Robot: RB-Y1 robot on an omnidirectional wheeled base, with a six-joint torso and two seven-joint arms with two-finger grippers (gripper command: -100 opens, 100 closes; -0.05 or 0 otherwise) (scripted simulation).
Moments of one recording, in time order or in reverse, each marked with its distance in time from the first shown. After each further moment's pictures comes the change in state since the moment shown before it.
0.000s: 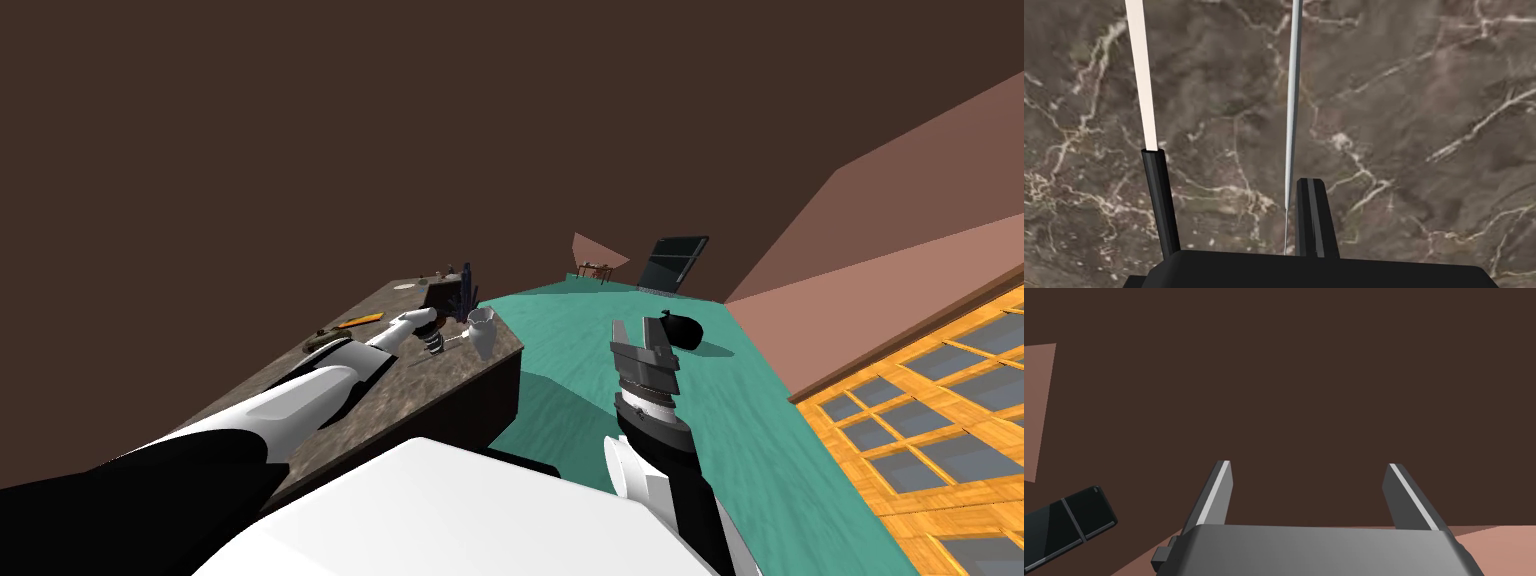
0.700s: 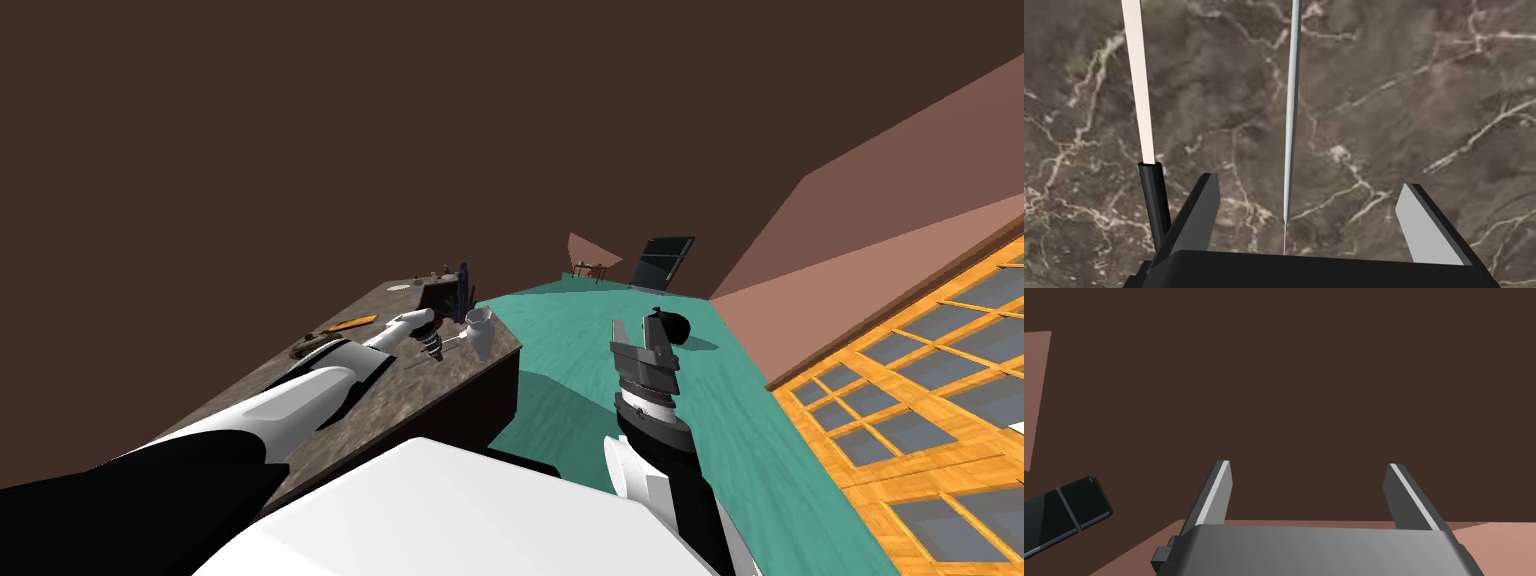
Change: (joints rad) left arm 0.009 0.008 0.020 0.023 0.020 -0.002 -0.001; right arm 0.000 0.000 0.000 0.000 0.000 0.000 0.000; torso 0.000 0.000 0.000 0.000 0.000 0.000
